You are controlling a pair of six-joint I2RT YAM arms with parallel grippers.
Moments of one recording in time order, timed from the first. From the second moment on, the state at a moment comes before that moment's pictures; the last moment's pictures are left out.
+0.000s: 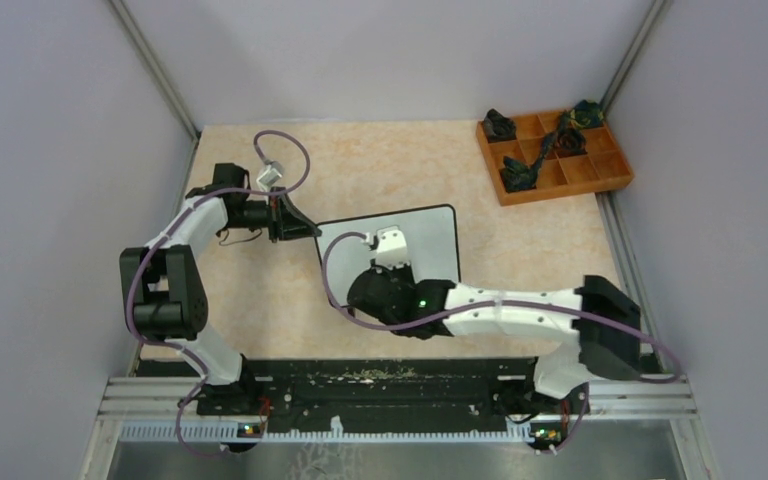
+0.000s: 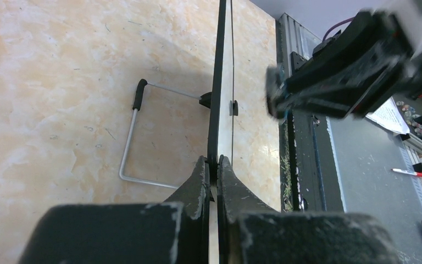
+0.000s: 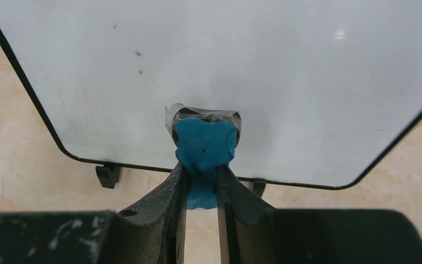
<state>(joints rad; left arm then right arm) 0.02 1.67 1.16 -0.76 1.42 0.78 1.29 1.54 1.07 -0.45 0.87 0.68</state>
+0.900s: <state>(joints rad) 0.02 1.69 1.17 -0.74 1.42 0.76 0.78 0.85 0.56 -0.78 0.45 0.91</state>
